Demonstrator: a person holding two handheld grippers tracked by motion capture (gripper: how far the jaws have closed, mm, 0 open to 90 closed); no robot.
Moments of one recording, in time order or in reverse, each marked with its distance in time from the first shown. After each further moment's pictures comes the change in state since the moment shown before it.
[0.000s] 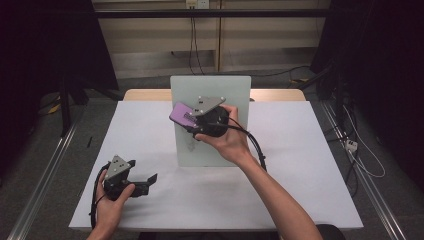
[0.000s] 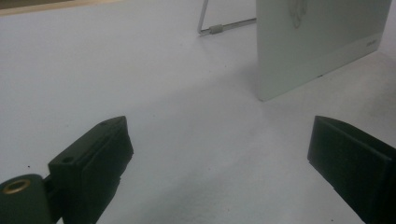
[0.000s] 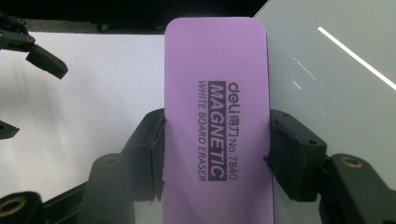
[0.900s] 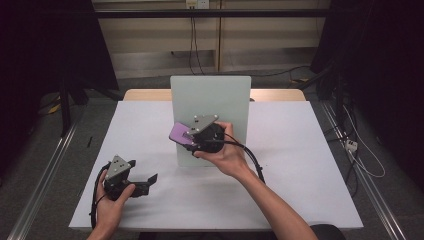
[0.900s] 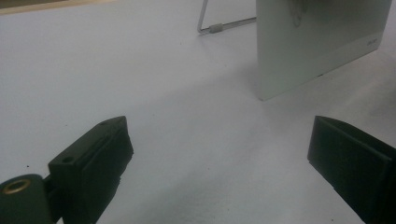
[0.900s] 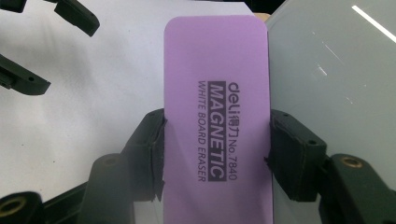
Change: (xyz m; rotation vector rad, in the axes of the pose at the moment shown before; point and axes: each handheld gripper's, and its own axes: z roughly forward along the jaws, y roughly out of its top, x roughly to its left) left arm 0.000 0.000 0.001 0.004 -0.004 -0.001; right arm 0.027 -0.029 0.020 0.069 0.081 -0.009
